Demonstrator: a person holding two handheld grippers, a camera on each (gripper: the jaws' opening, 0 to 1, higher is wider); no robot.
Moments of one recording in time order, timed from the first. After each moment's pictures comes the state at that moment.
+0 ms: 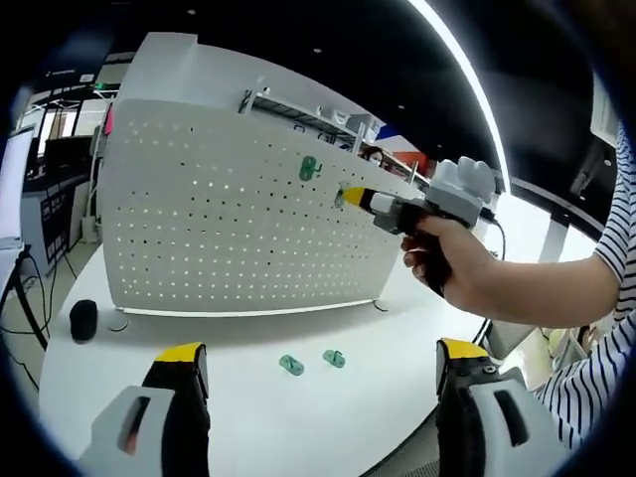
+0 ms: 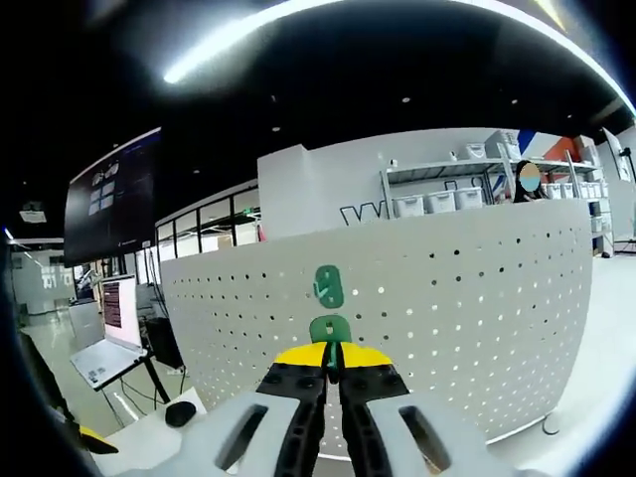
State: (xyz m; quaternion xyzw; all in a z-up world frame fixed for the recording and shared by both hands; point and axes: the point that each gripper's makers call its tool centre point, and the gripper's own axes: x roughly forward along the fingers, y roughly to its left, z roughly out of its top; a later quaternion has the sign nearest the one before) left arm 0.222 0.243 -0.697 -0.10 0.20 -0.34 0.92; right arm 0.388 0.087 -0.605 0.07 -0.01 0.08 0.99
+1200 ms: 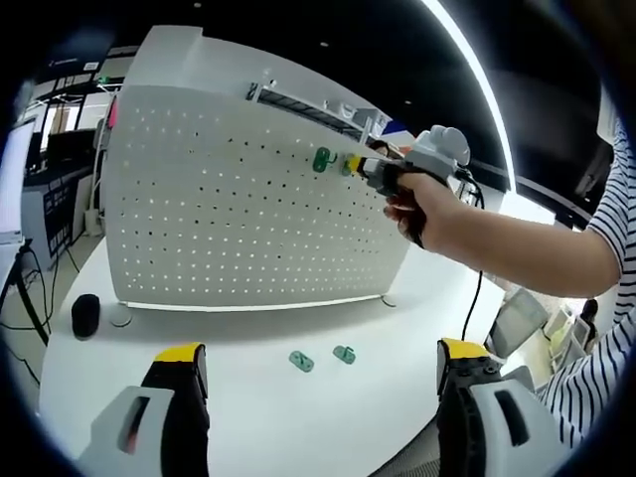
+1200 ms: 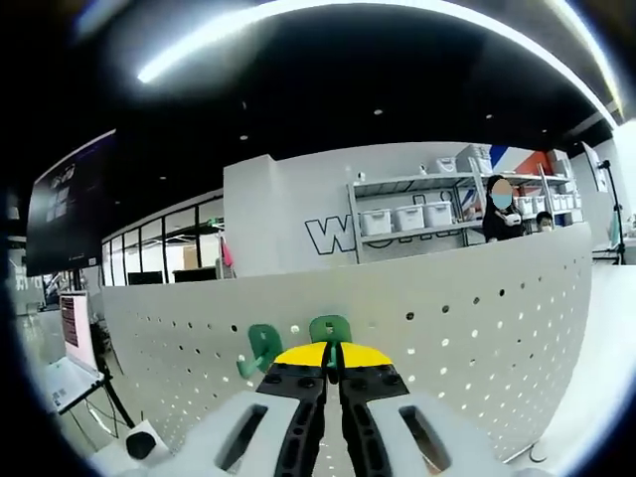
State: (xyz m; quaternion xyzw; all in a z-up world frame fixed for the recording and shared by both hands) left arm 0.235 0.252 -0.707 -0.10 0.21 -0.33 0.92; right arm 0.454 0.052 -0.576 0.06 -0.03 -0.01 1.00
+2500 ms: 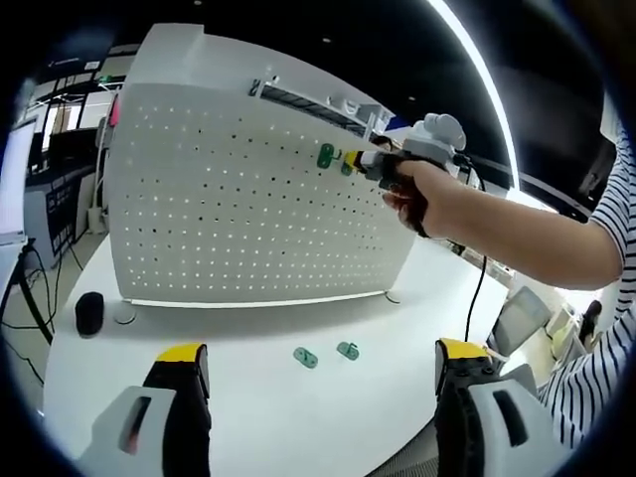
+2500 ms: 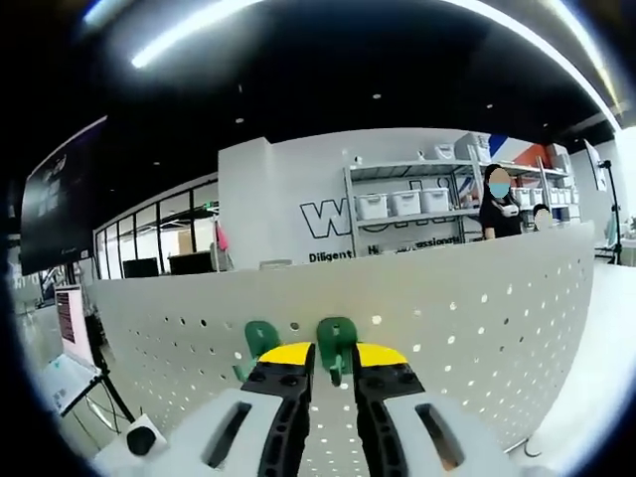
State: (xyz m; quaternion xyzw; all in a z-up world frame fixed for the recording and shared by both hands) left arm 0.234 0.255 -0.708 -0.09 0.22 -0.32 0.92; right arm 0.460 0.053 -0.578 0.06 0.01 -0.01 1.00
